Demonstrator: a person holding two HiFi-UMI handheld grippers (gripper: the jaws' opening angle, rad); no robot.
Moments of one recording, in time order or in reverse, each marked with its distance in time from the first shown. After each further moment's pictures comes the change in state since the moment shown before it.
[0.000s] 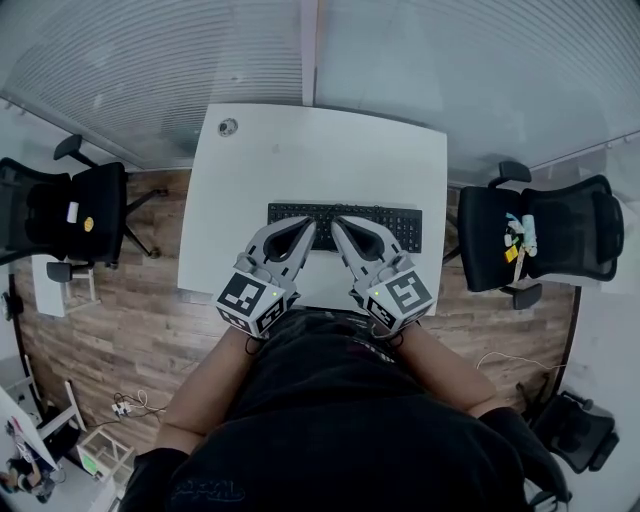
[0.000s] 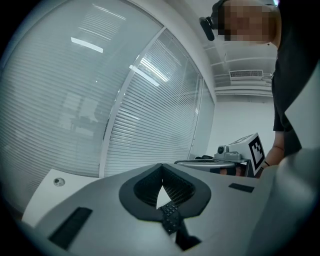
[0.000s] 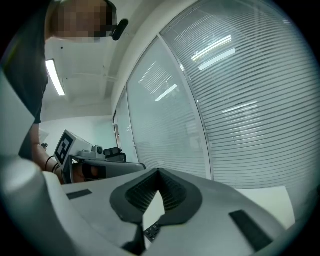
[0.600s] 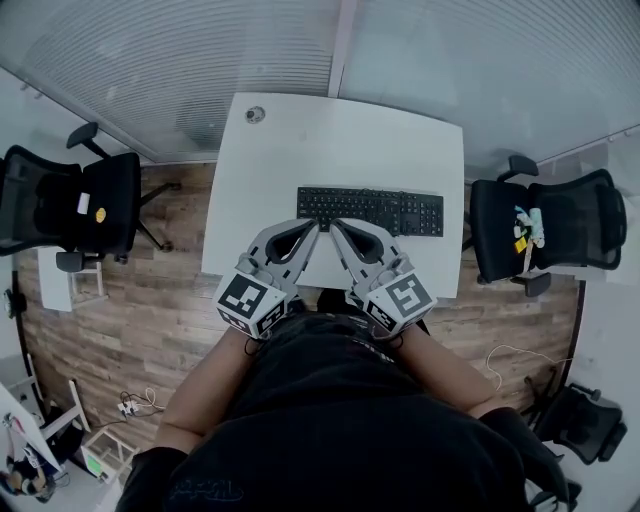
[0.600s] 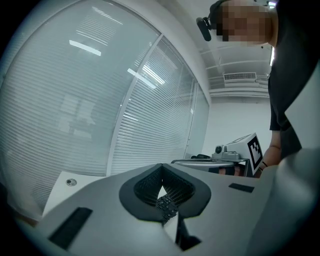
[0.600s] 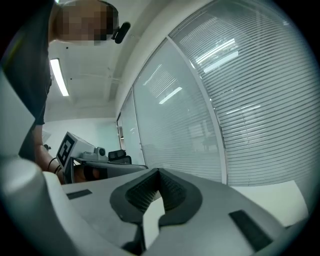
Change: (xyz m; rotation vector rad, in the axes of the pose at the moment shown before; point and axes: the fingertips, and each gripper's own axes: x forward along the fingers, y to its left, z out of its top) left arm -0.091 0.012 0.000 0.030 -0.009 -0.035; right arm 0.024 0.097 0.000 -0.013 -0.042 0.020
